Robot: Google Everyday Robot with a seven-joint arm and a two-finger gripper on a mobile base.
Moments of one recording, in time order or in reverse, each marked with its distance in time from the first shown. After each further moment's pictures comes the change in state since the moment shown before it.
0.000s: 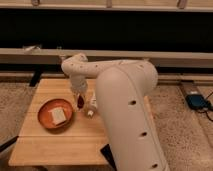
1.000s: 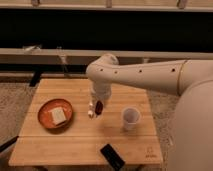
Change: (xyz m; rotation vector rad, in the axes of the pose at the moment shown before) arm 0.099 -0.123 -0.072 -0.036 -0.119 0.163
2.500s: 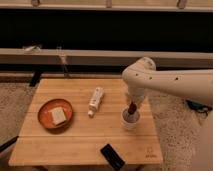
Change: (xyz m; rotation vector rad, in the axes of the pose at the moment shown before) arm -0.035 -0.168 -0.003 0.149 -0.107 0.300
